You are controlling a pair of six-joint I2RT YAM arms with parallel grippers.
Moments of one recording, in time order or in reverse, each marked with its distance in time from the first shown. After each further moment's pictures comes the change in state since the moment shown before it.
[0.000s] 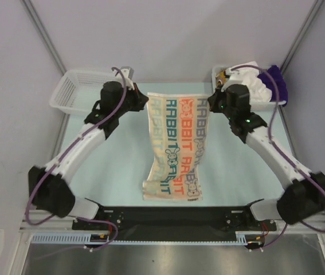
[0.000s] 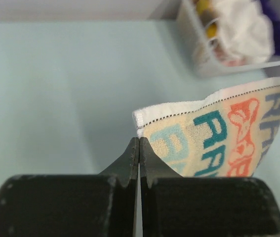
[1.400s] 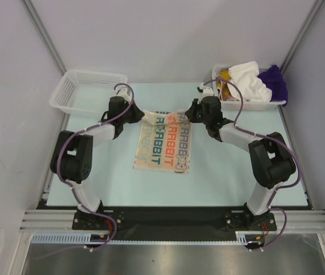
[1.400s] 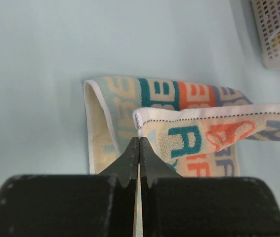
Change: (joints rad) left arm 0.170 0.463 -0.179 0.414 0.101 -0.090; right arm 0.043 0.483 -0.077 0.430 -0.147 0.090
